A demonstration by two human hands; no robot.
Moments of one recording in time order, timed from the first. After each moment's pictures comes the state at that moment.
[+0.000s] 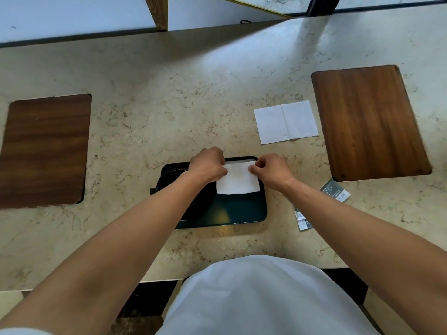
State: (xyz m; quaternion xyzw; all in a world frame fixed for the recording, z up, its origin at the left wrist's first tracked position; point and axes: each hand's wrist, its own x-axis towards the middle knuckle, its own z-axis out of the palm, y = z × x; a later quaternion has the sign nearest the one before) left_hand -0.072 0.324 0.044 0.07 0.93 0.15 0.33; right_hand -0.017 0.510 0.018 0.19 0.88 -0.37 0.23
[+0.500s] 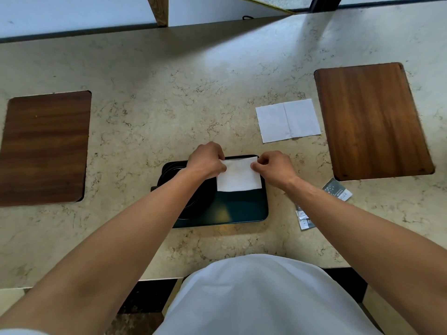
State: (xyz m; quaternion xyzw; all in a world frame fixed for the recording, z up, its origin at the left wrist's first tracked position) left_hand -0.078 0.317 0.045 0.05 0.93 0.19 0.32; right_hand -0.017 0.515 0.017 0.20 0.88 -0.39 0.22
